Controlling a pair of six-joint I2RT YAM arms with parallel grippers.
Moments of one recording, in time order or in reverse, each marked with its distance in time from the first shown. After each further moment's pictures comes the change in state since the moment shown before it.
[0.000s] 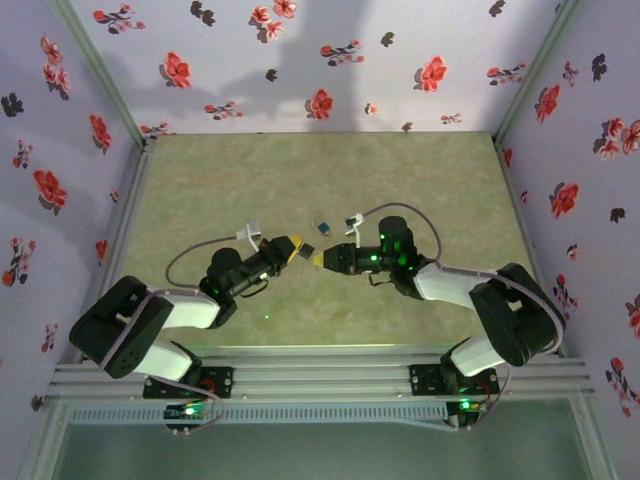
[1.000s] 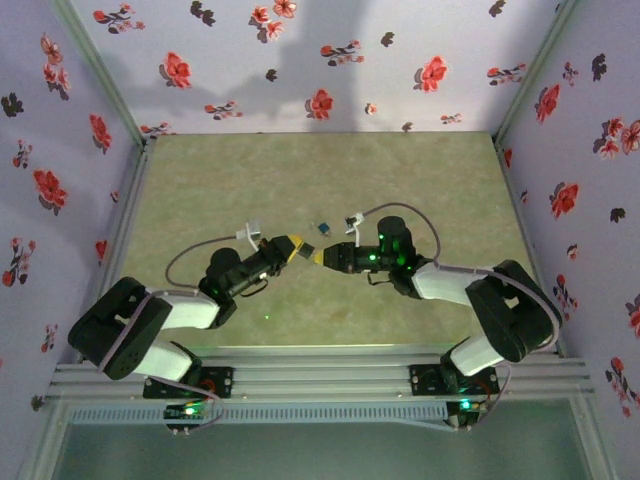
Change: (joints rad) left arm 0.002 -0.012 0.000 0.006 0.011 -0.003; right arm 0.000 0.029 0.002 0.025 0.045 0.005
